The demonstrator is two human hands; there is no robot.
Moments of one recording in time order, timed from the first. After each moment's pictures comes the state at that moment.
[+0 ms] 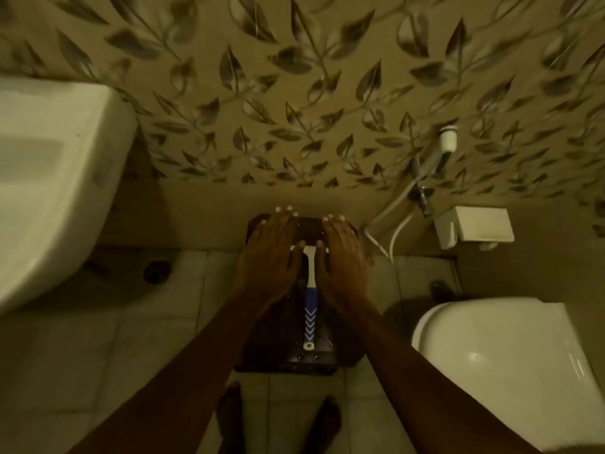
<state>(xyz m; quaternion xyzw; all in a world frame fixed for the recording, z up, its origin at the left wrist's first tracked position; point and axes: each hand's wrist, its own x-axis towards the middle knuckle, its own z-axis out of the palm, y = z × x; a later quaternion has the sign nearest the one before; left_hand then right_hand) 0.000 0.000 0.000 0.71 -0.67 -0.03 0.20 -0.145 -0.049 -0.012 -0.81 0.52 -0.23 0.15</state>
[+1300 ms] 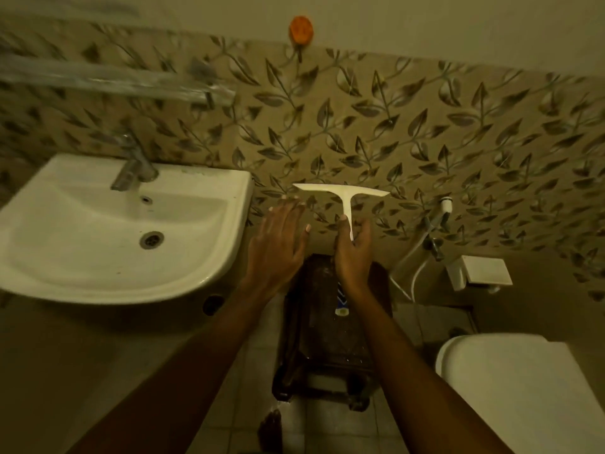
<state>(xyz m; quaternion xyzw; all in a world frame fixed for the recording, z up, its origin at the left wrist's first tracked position) 0.107 0.122 0.217 0.70 -0.63 0.07 0.33 -0.021 0.069 0.211 -0.53 0.51 -0.53 0.43</state>
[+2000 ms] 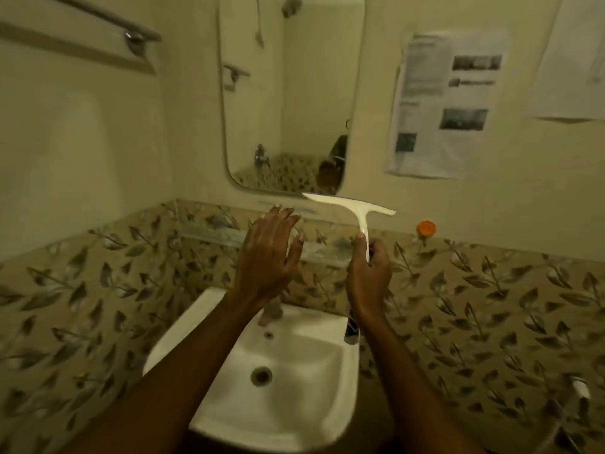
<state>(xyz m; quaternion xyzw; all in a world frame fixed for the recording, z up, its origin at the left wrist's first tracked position) 0.383 0.220 0.439 0.67 -0.57 0.33 0.36 0.243 0.132 0.418 -0.59 0.32 -0.66 0.35</state>
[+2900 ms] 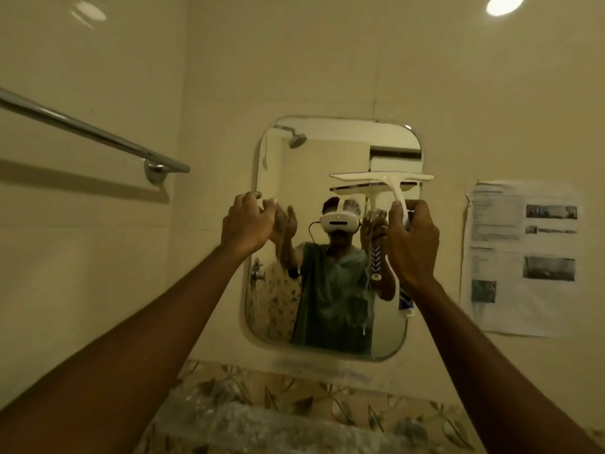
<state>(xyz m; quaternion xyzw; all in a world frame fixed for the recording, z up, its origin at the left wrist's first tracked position) 0.668 0.077 0.699 0.68 -0.45 0.20 0.55 0.429 -0.011 0.679 -0.63 0.19 -0.74 0.09</state>
